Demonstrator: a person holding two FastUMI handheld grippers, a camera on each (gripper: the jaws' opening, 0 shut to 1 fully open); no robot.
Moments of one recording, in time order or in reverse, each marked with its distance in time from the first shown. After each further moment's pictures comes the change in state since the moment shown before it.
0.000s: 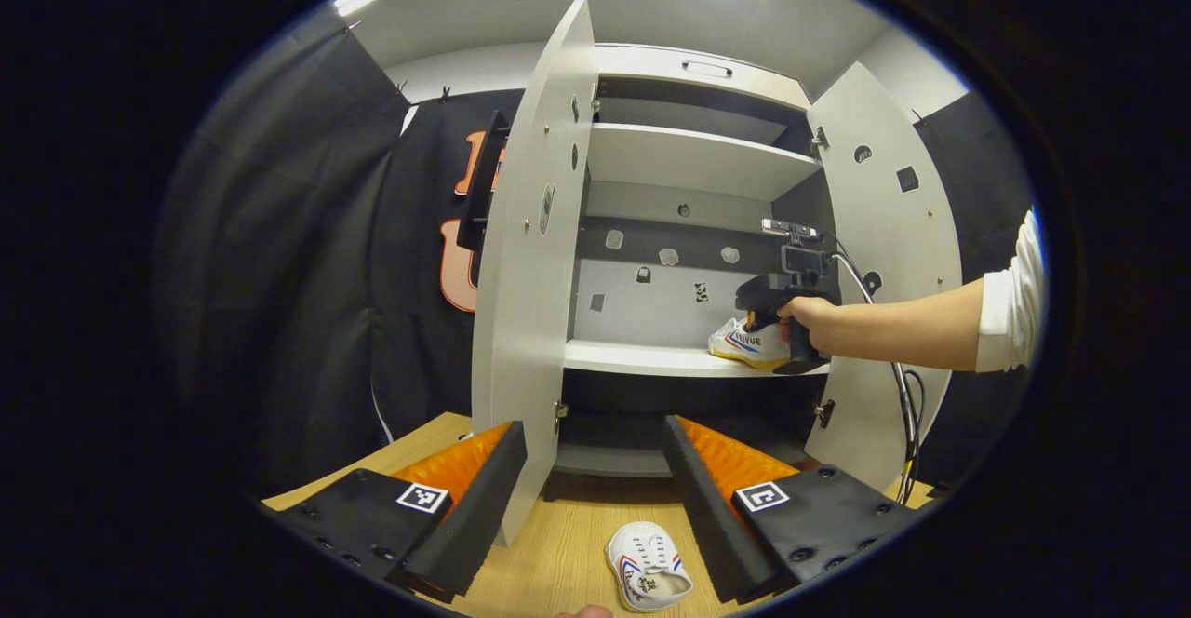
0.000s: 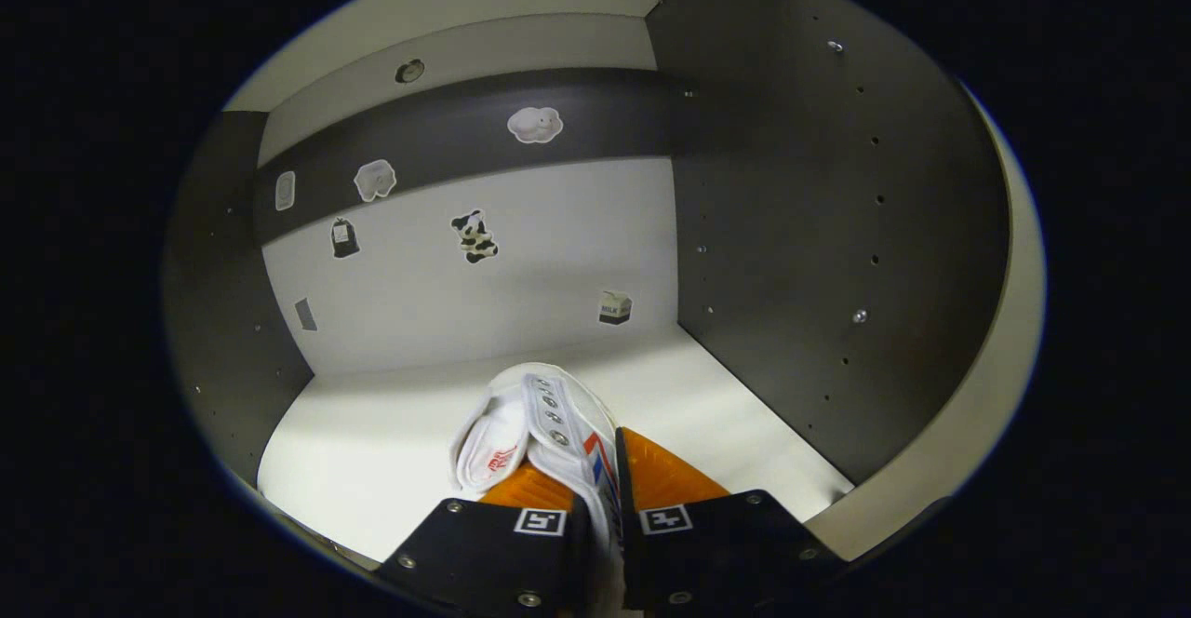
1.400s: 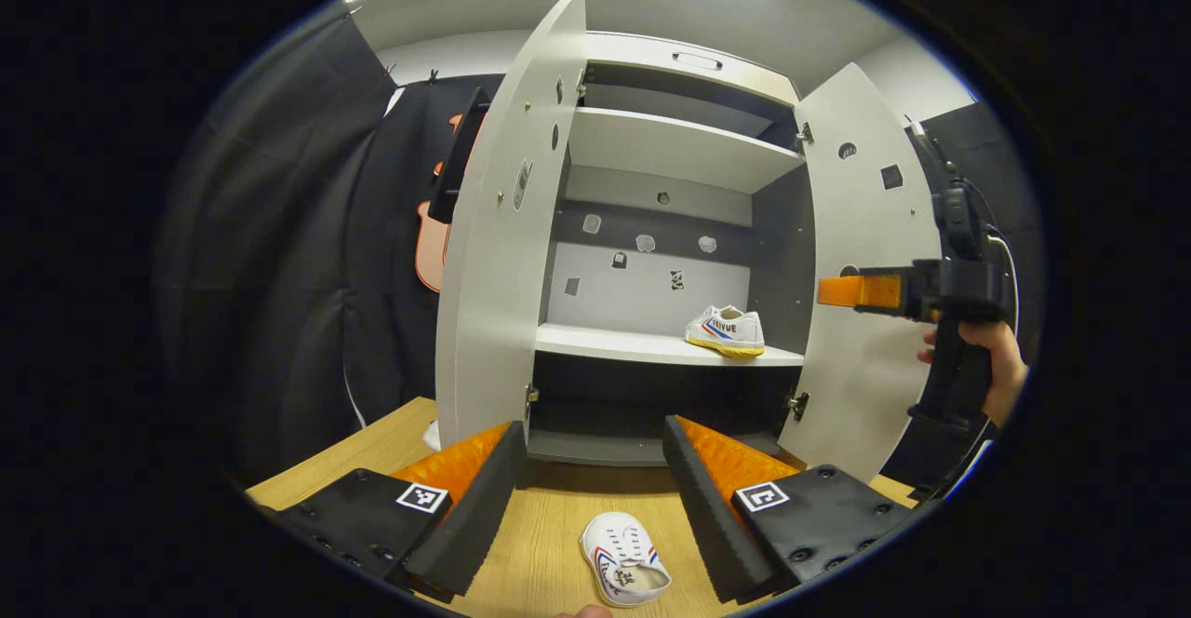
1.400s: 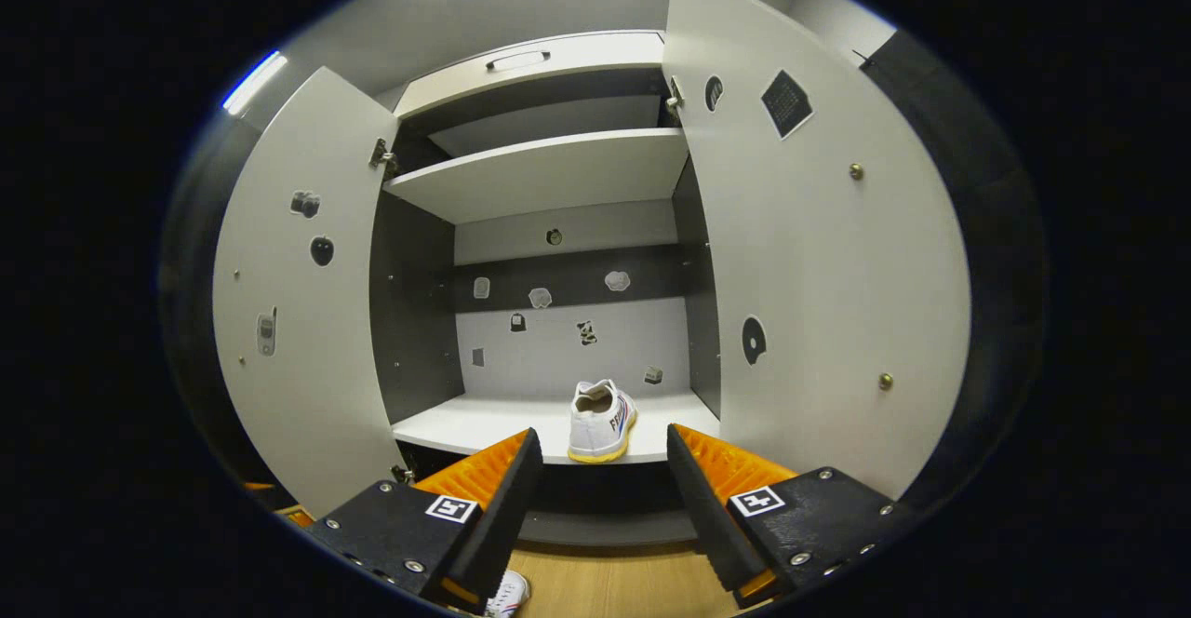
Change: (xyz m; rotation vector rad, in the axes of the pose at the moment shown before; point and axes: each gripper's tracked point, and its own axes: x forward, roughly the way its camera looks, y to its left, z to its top) left arm -0.001 -0.018 -0.017 -0.020 0.056 -0.072; right arm -0.286 -0.055 -0.047 -0.100 -0.449 0.281
